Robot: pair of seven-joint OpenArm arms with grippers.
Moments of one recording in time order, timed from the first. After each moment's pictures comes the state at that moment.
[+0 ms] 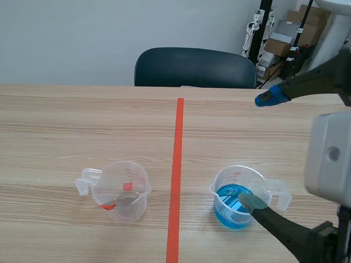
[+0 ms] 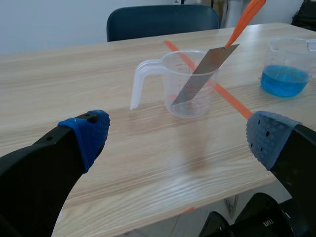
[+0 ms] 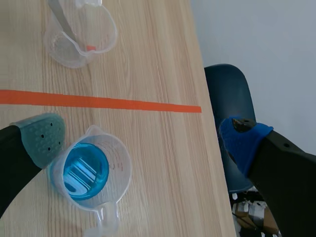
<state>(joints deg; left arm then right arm) 53.5 -14.4 -9.8 71.3 11.8 -18.6 -79.6 -48.7 65.6 0.5 130.3 -13.6 8.0 11.5</state>
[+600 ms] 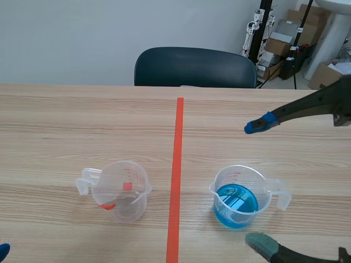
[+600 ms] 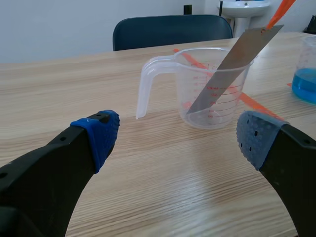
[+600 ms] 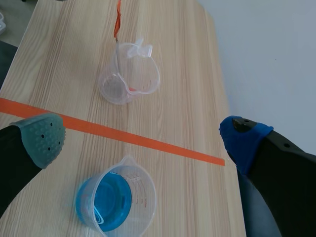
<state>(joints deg) 33.1 -11.0 -9.7 49.6 18.0 -17.8 -85.5 -47.8 74.6 -2.8 121.6 -13.8 5.2 33.1</state>
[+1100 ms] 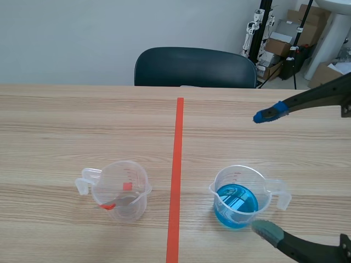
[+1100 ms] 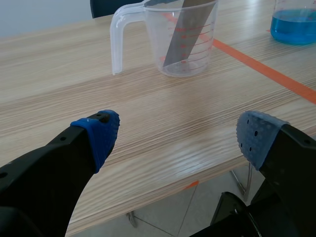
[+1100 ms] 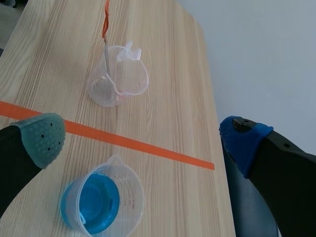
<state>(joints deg) 32.4 -10.9 -9.7 40.0 25.0 -10.5 -89.0 -45.8 73.7 -2.8 118.0 -13.8 4.8 38.9</state>
